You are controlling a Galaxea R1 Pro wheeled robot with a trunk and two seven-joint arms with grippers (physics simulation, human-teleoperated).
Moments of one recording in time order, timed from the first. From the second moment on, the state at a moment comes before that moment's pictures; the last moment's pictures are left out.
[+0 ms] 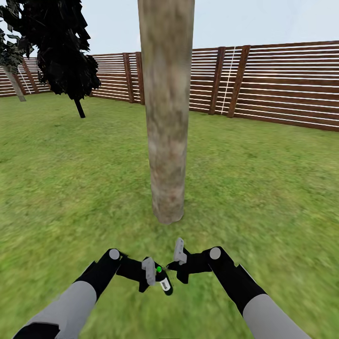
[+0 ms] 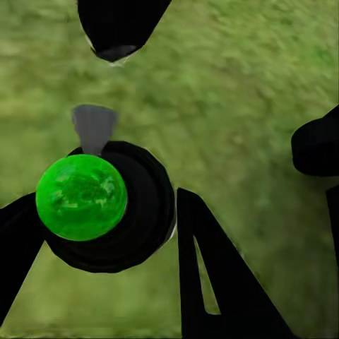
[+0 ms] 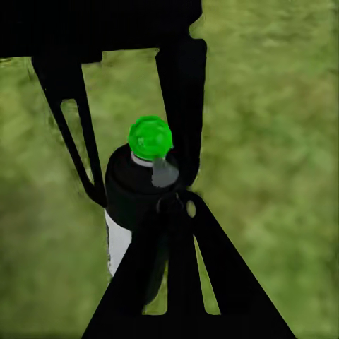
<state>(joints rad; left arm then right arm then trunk) -0.73 -0.05 -0.06 -0.49 -0.63 -0.17 -1.19 -0.62 0.03 0.33 -0.86 0.47 0.03 0.98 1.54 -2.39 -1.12</state>
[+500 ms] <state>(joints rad) -0.73 0.22 -0.05 -0.49 -0.64 -0.18 -1.19 -0.62 0.03 0.33 -0.85 0.47 0.02 0.98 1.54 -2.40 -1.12</state>
